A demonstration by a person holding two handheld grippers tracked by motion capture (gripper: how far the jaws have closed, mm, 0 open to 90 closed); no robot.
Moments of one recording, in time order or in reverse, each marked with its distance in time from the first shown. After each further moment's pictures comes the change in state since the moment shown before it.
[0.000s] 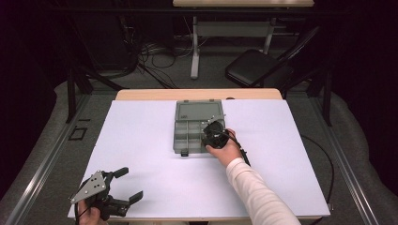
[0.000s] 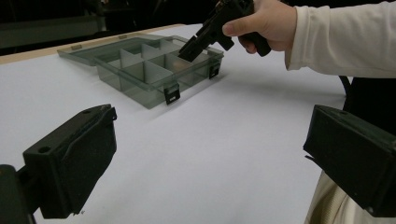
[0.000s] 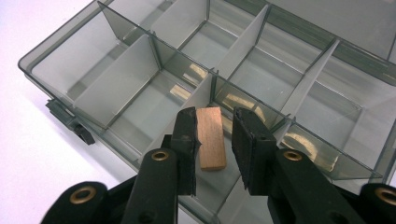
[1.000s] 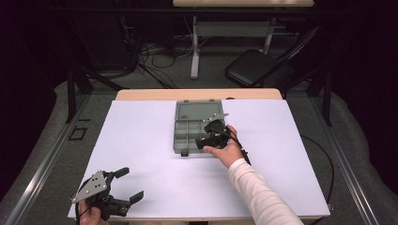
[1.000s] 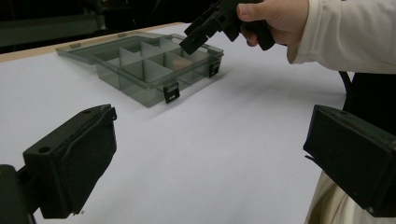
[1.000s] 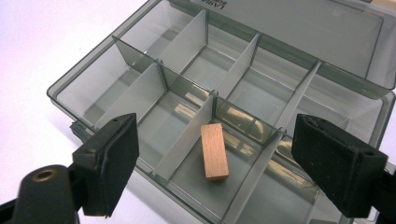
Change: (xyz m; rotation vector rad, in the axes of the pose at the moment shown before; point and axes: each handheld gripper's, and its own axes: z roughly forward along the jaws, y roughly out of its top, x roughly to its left) left arm 0.000 0.000 0.001 0.006 0.000 -0.002; right arm 0.003 0.004 -0.013 -0.074 -0.005 0.031
